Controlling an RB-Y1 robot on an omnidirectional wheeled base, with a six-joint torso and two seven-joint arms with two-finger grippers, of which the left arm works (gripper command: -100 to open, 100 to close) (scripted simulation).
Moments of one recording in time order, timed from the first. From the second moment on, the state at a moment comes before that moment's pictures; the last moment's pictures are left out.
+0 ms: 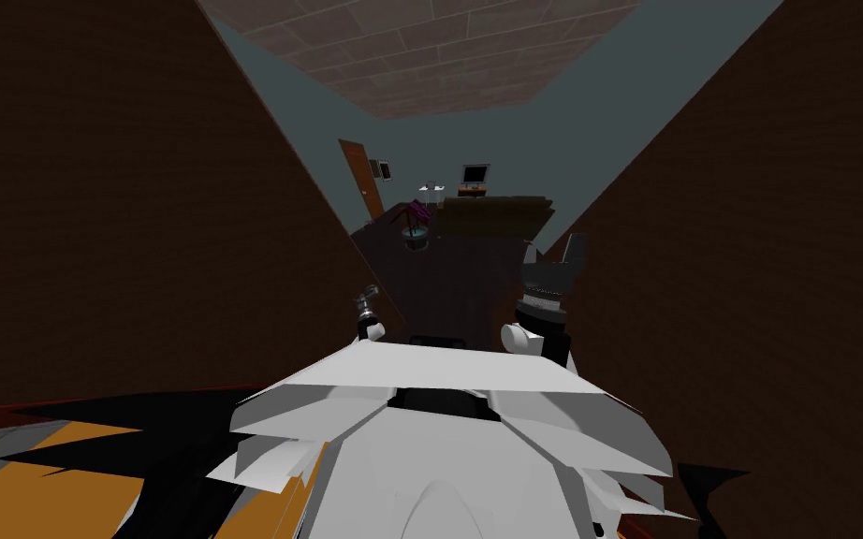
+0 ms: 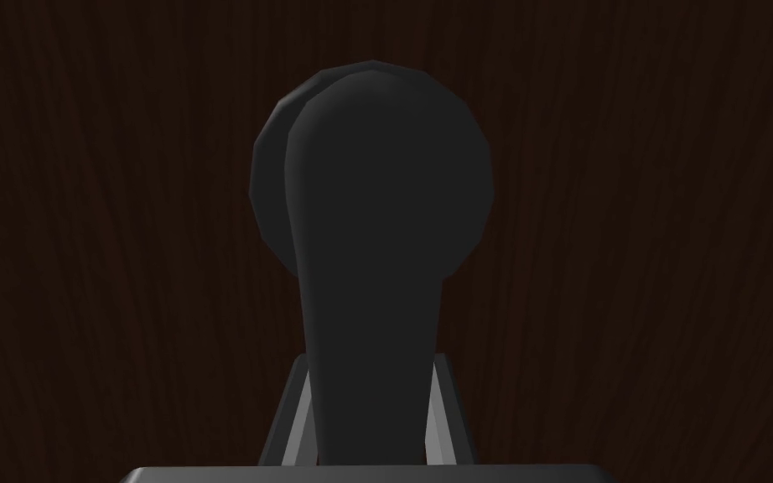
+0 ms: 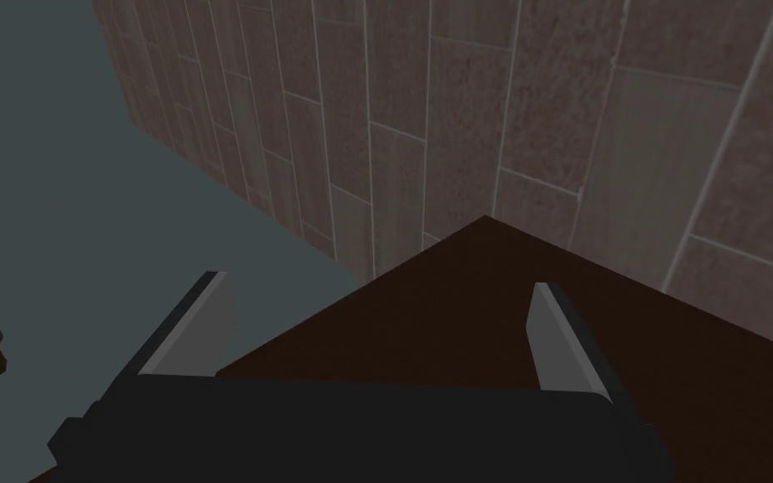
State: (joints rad) arm -0.09 0.11 0.48 -0.64 0.26 -0.80 -0.11
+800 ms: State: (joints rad) arm -0.06 0.12 0.59 -0.67 0.39 -0.81 -0.19
